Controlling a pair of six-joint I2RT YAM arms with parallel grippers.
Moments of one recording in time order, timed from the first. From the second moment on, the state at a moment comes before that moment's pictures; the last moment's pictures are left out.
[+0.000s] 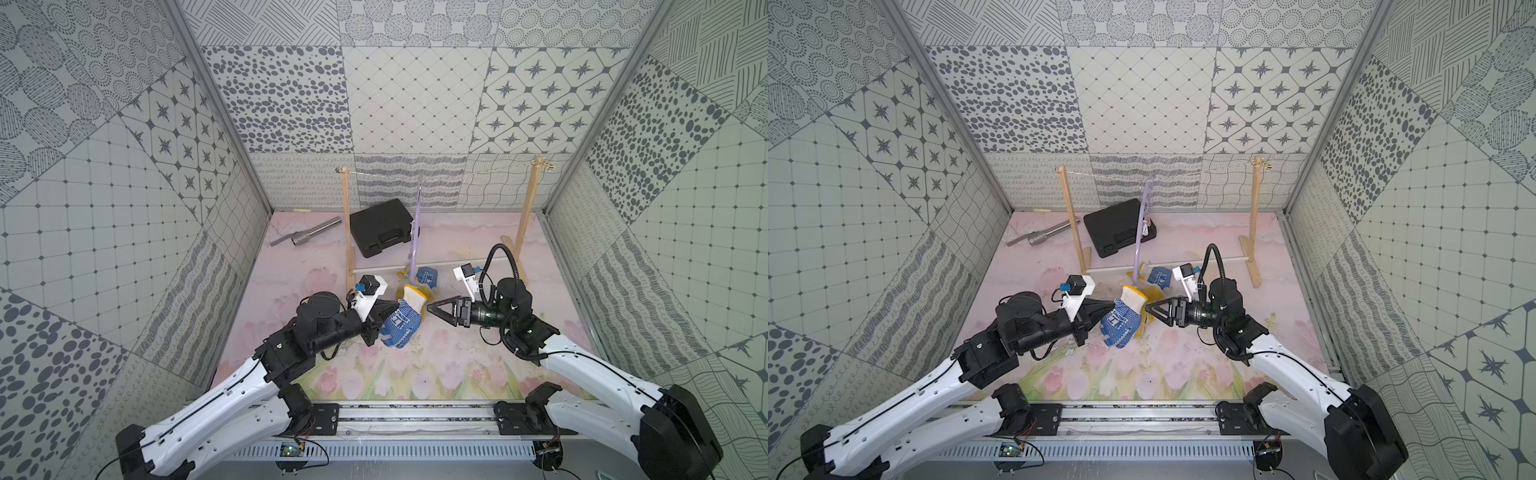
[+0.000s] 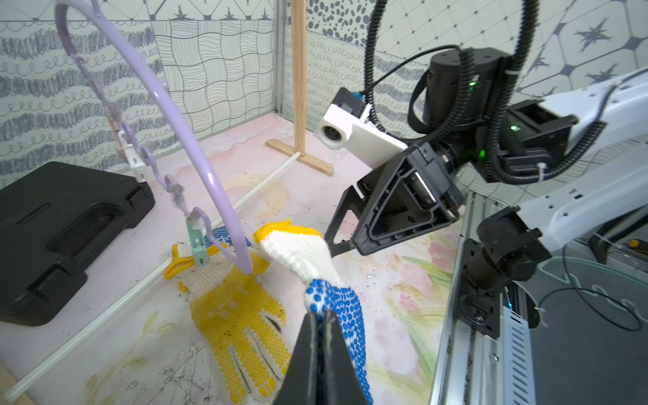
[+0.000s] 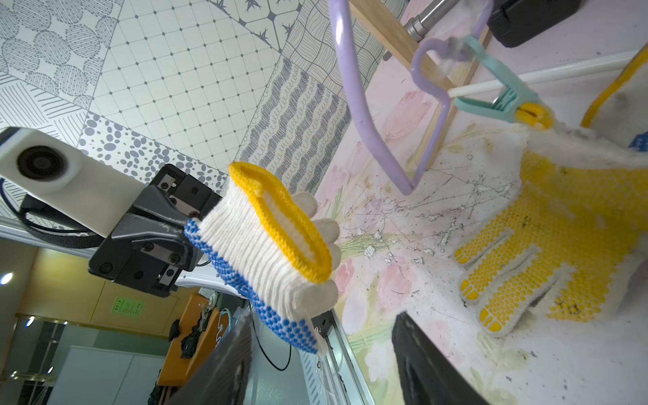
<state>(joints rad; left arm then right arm) -0.85 0.72 0.69 -0.20 0.23 -0.08 0.56 1.02 0.50 0.30 -0.78 0.81</state>
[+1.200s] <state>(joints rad) -0.87 0.77 0.65 0.01 0.34 -0.07 0.59 1.00 0.47 0.56 -0.82 0.97</state>
